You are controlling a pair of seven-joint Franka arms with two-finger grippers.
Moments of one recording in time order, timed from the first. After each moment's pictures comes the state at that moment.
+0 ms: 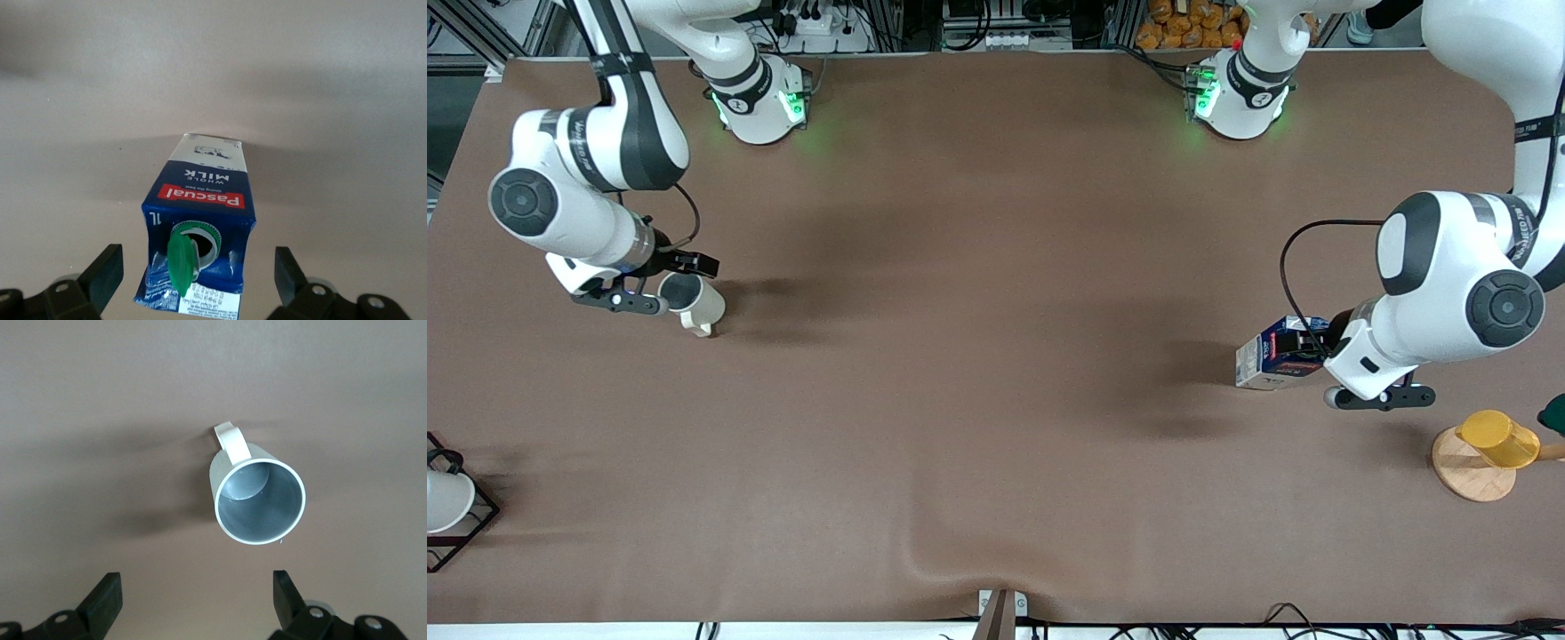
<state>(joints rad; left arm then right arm) -0.03 0.38 -0.07 -1.68 0.02 1.87 -0.14 0.11 0.01 -0.09 -2.29 -0.07 2.07 0.22</state>
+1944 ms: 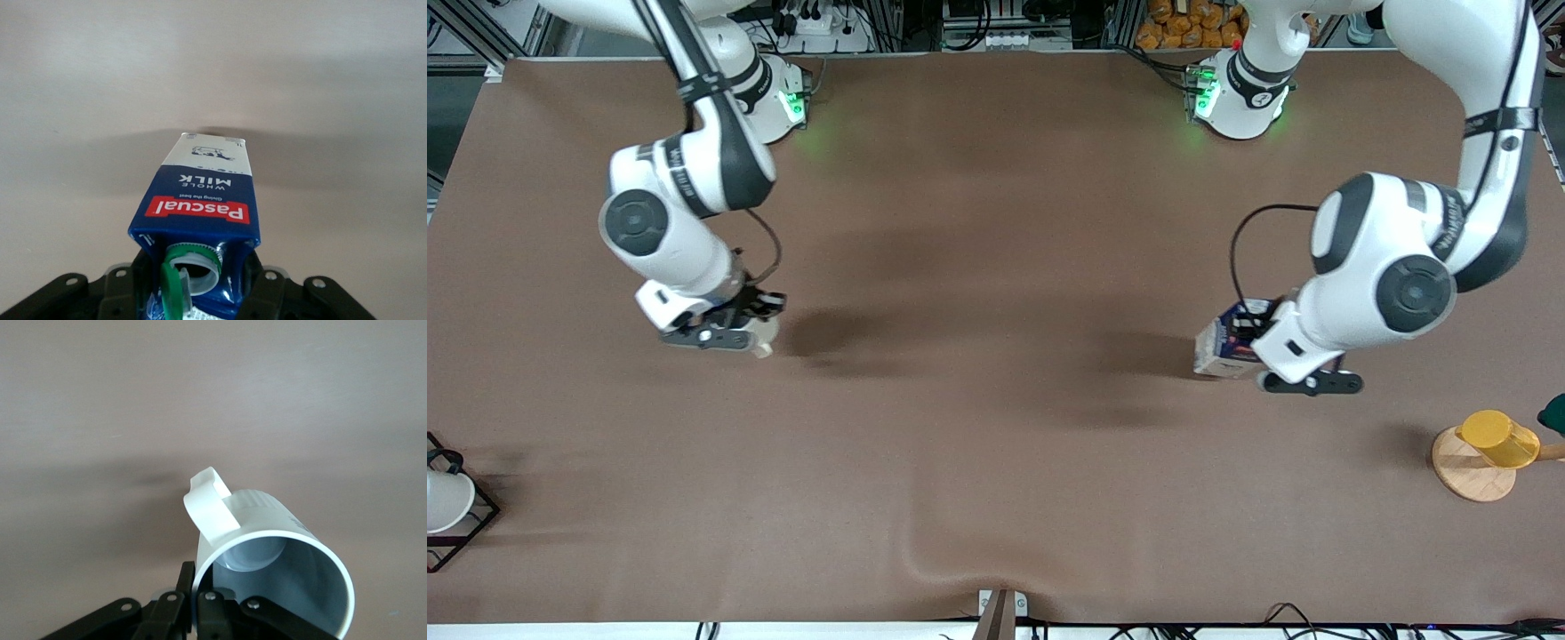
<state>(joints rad) -0.11 0.36 -0.19 -1.63 0.02 1.77 -0.27 0.38 0.17 -0.07 -2.06 0.01 2.17 0.40</state>
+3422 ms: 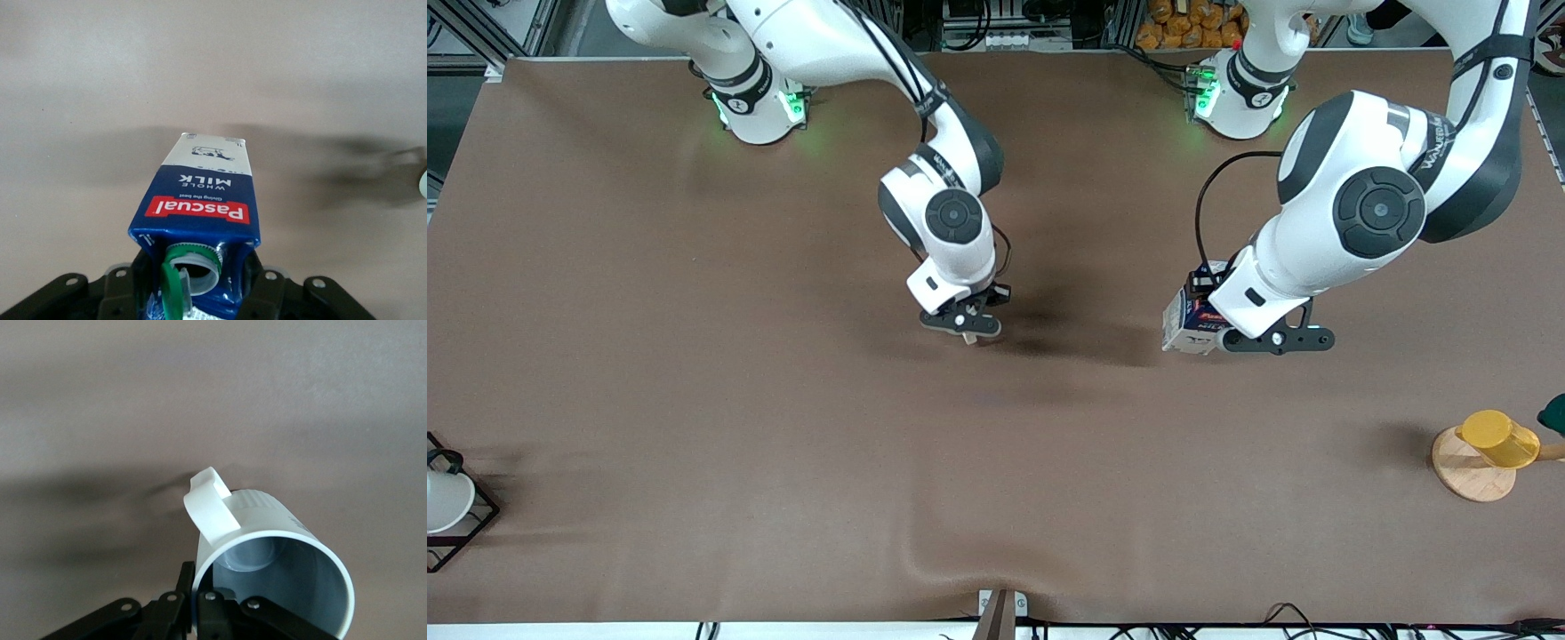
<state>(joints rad) -0.11 0.30 -0.28 -1.54 0.02 1.66 -0.39 0.82 0.66 -0.09 -1.57 0.13 2.18 0.83</state>
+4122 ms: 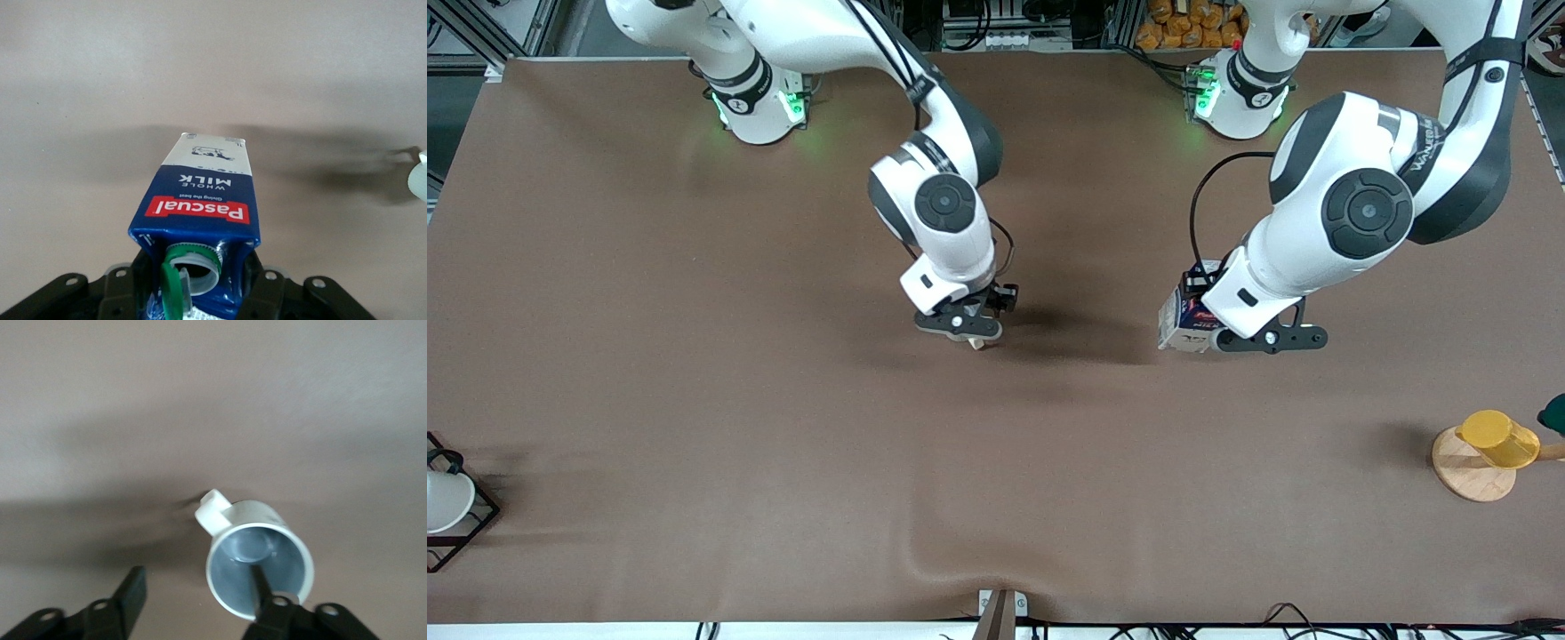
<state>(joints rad) -0.13 0.31 -0.29 -1.54 0.02 1.66 -0.44 0.80 0.56 -0.11 -1.50 0.12 2.09 0.82</state>
